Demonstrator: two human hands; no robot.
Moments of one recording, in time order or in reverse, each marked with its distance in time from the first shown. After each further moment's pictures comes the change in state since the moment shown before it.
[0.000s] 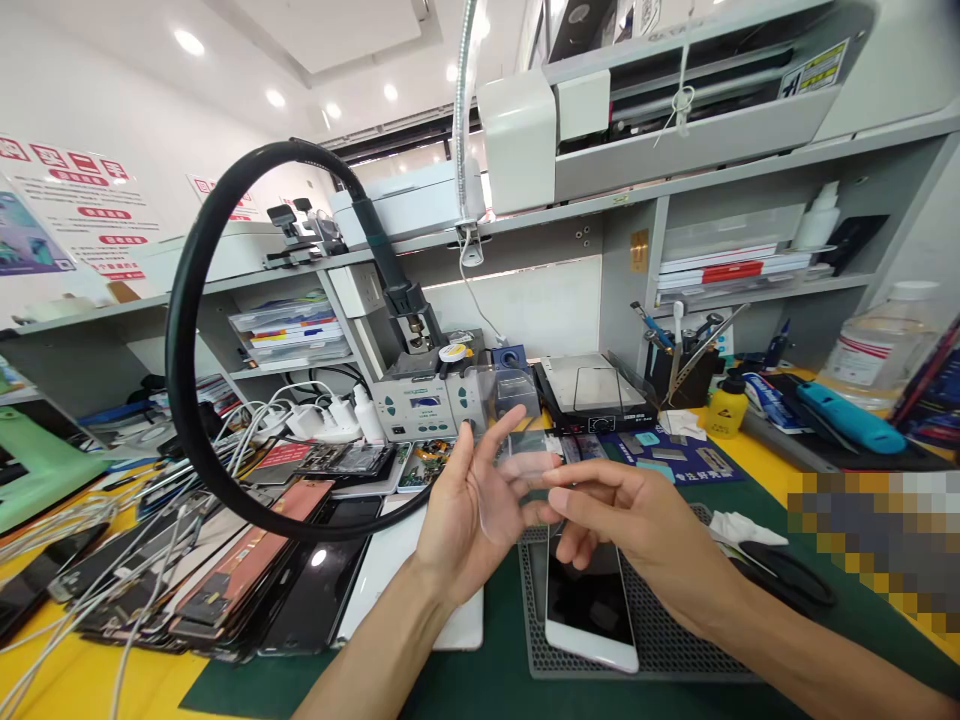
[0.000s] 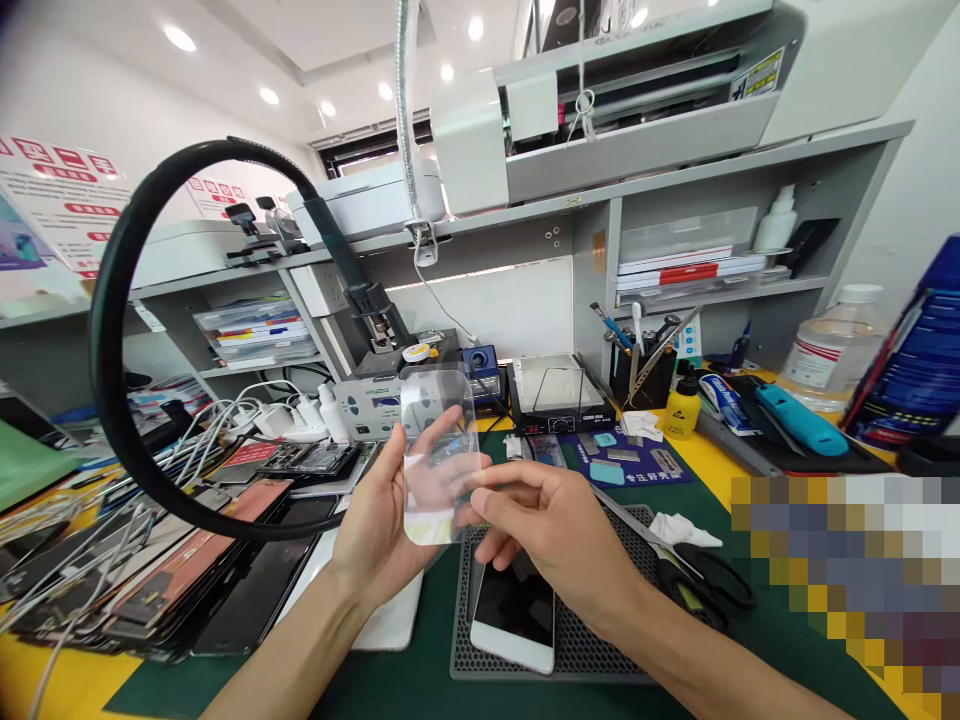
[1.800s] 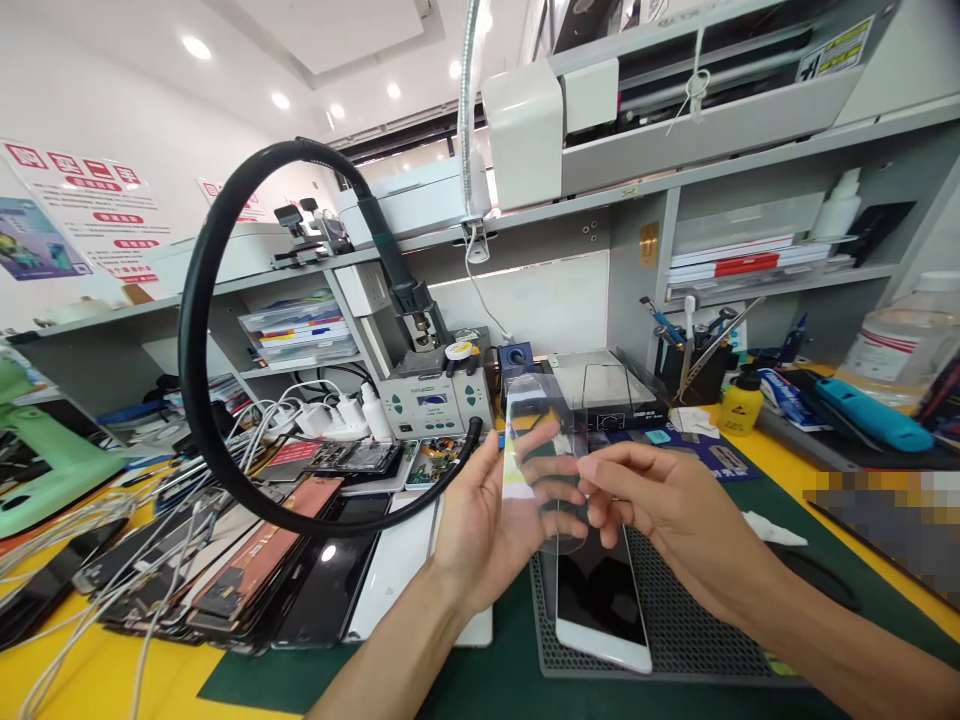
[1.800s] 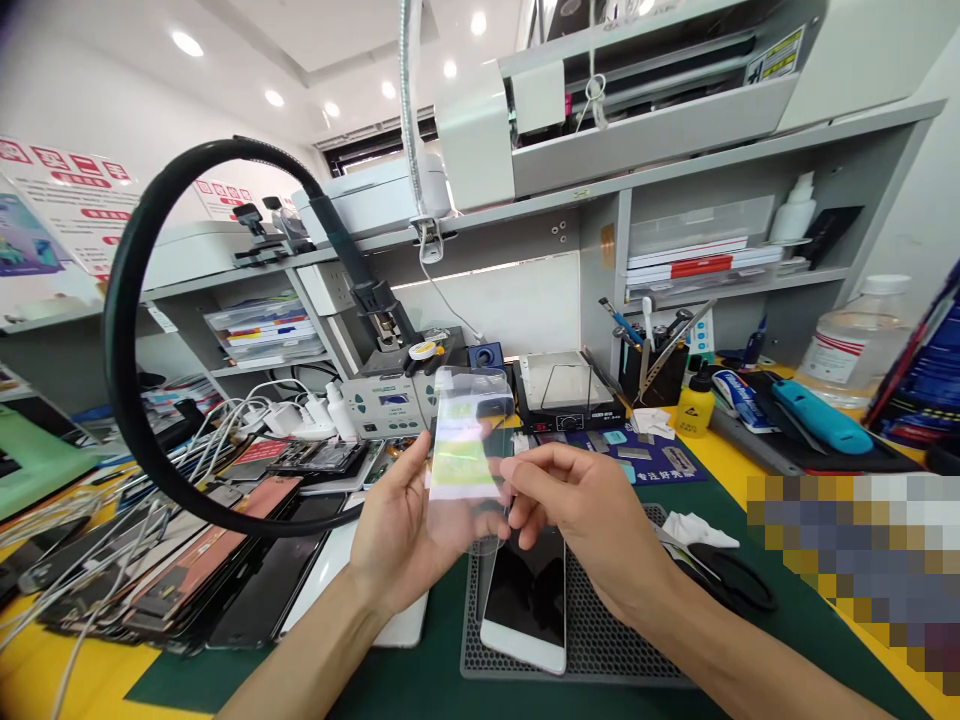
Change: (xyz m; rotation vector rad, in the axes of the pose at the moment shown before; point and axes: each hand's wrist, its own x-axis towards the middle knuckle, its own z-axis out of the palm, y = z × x) left_hand 0.003 -0.010 -0.007 -0.041 -0.121 -0.037; right_hand 0.002 -0.017 -0.005 0.024 0.133 0.009
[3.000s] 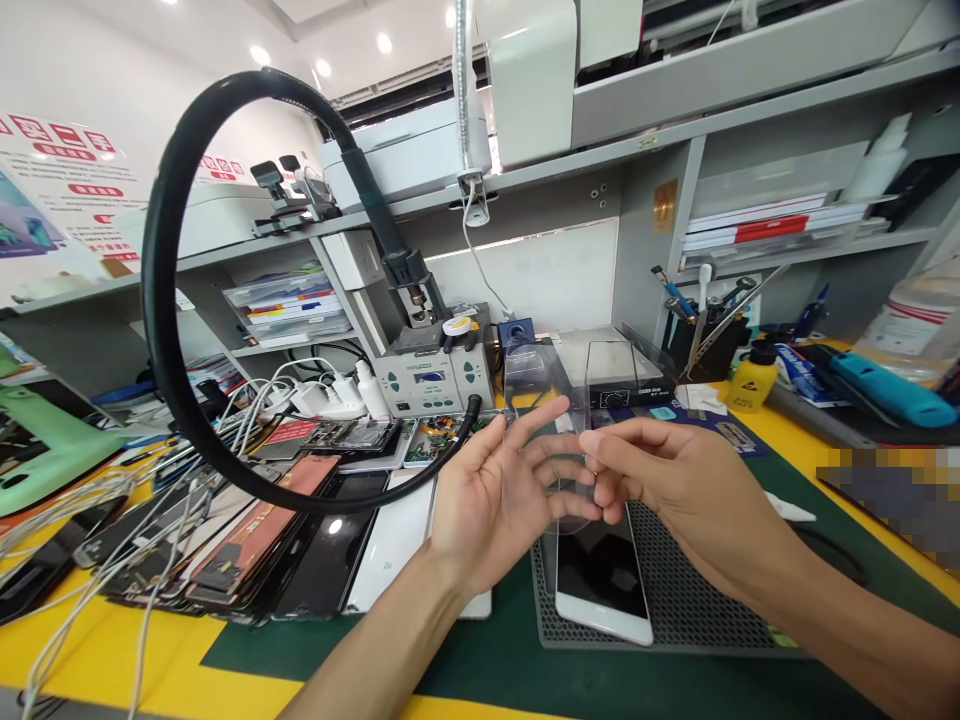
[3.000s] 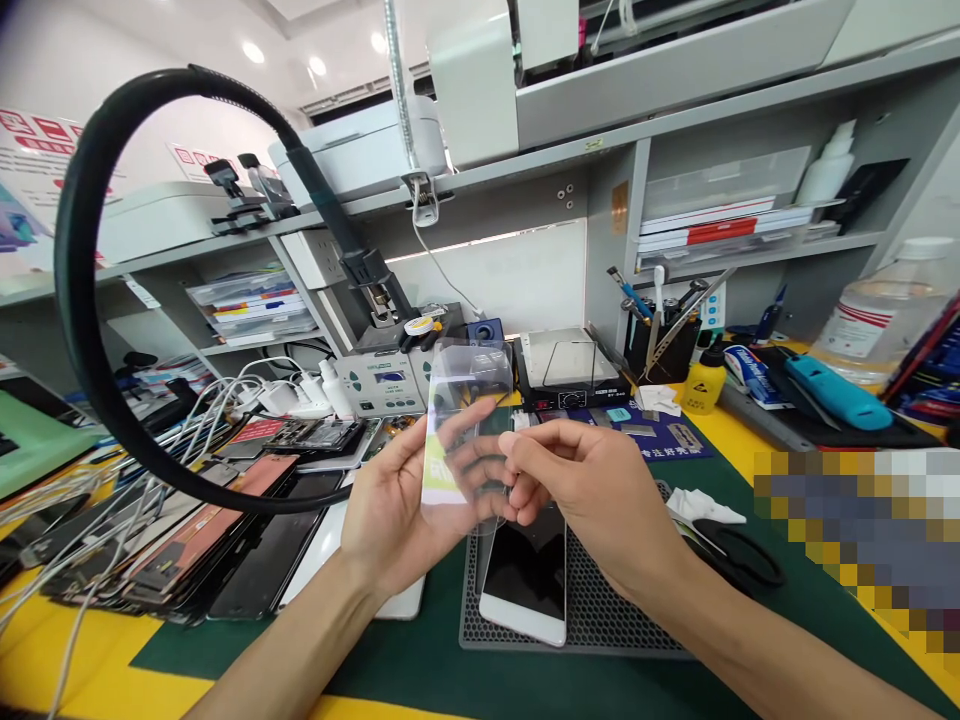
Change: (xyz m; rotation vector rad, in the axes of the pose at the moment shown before) left_hand -0.004 -0.001 0.003 -0.012 -0.042 -0.013; right_hand 0.000 0.007 -0.001 -0.051 0.095 -0.006
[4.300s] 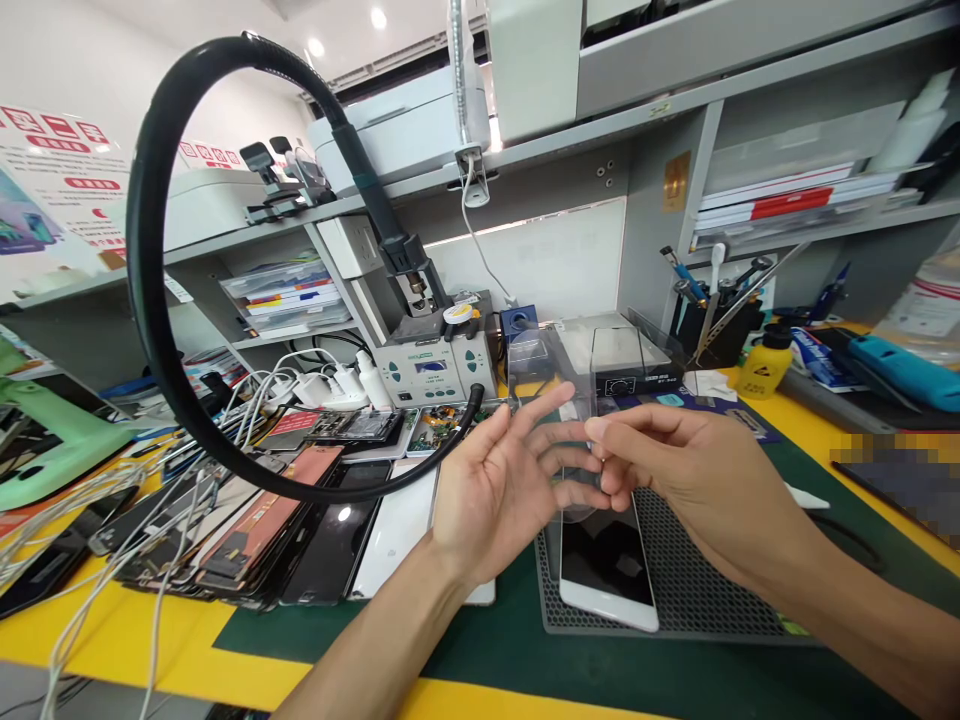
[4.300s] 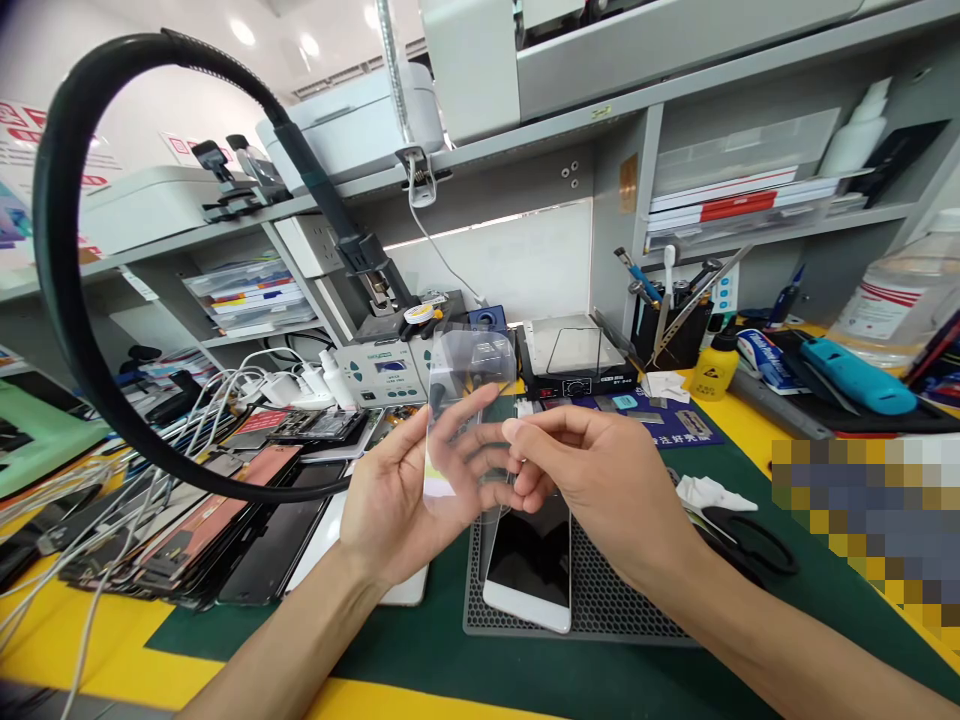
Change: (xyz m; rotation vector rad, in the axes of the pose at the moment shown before) left_hand -0.001 0.000 0.001 0.026 0.008 -0.003; right_hand 0.001 -0.001 0.000 -0.067 0.047 -0.031
